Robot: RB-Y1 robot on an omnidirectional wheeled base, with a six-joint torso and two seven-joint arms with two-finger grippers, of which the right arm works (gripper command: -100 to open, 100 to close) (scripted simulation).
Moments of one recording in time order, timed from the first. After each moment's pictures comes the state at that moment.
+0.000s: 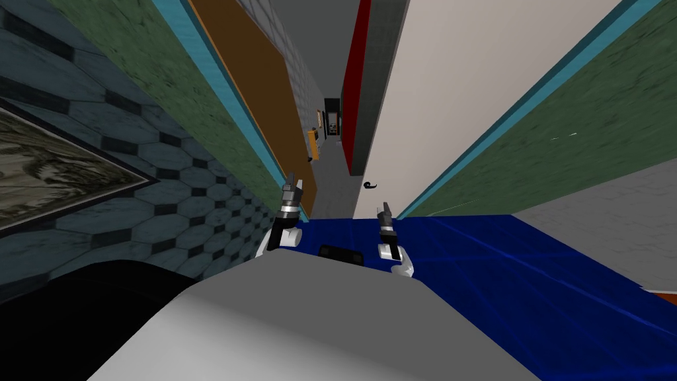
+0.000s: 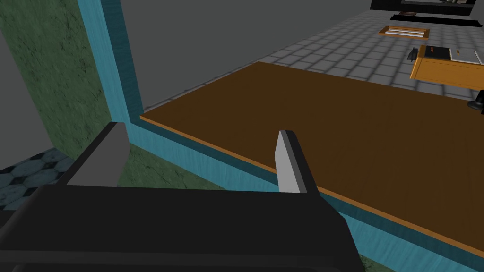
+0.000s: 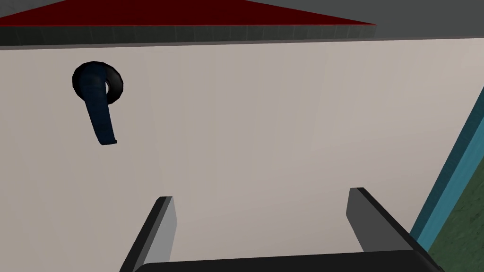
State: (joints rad) arm 0.09 -0.11 -0.02 -1.23 0.13 -0.74 -0.21
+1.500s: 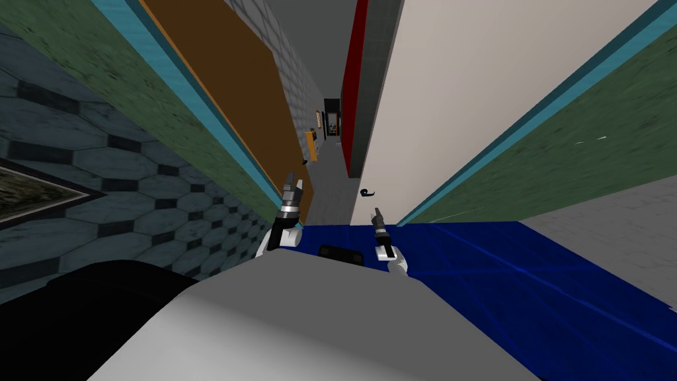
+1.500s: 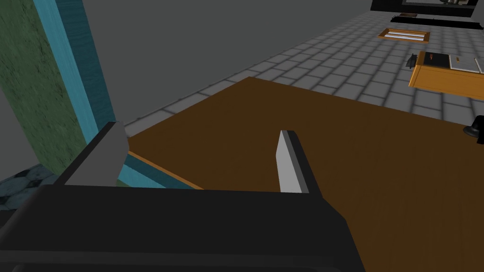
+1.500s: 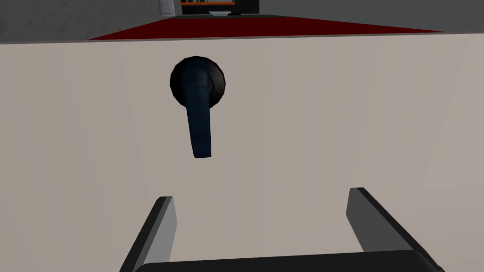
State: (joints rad) arm -0.07 -0.12 -0.02 -0.81 0.21 -0.81 -0.26
